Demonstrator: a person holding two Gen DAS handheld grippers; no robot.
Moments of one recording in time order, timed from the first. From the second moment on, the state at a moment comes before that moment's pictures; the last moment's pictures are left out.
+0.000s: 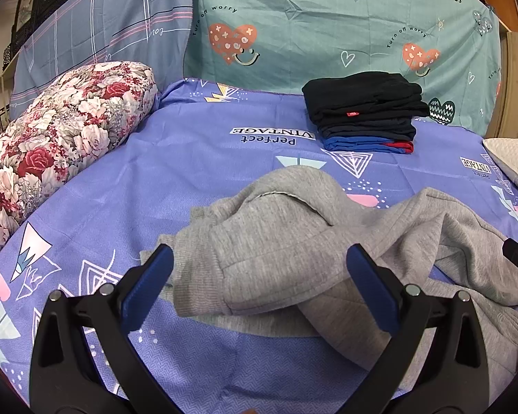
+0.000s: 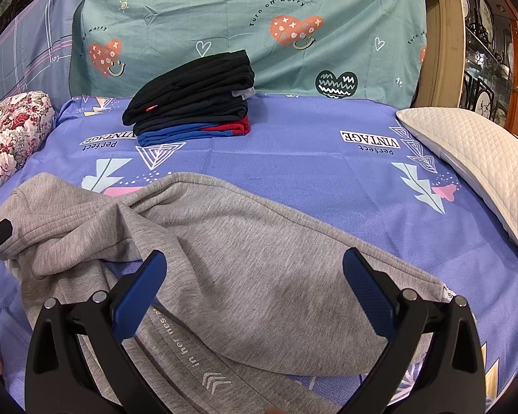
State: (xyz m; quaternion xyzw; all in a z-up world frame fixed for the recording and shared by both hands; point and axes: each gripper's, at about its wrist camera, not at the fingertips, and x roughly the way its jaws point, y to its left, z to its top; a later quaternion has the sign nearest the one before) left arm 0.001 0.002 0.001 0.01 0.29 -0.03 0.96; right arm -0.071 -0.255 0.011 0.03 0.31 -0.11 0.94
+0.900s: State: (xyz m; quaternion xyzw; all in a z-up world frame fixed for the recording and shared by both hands) left arm -0.006 0.014 -0.010 0.27 0.31 -0.03 0.91; right arm -0.111 -0.303 0.056 0.07 0.31 -0.07 0.95
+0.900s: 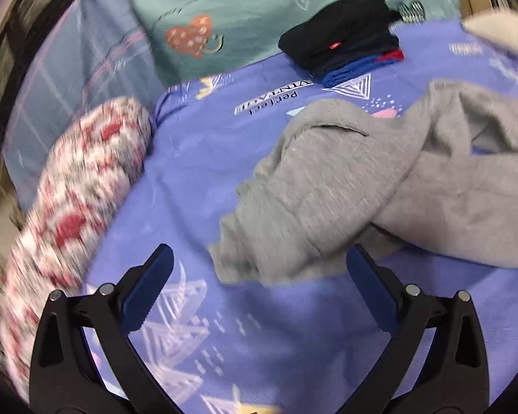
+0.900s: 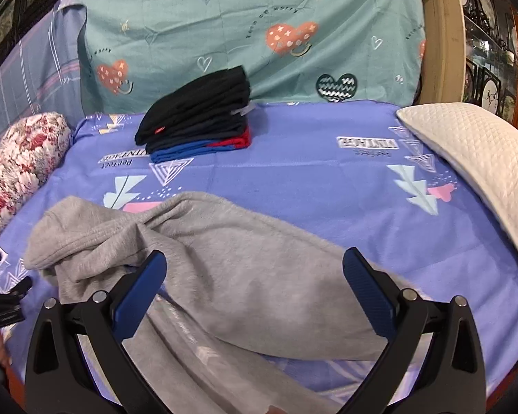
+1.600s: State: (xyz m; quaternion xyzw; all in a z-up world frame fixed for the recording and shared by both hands) left arm 0.040 0.009 -0.001 0.32 0.32 -0.14 0.88; right arm -0.106 -0.422 -0.040 0.00 0.53 -0.05 0.85
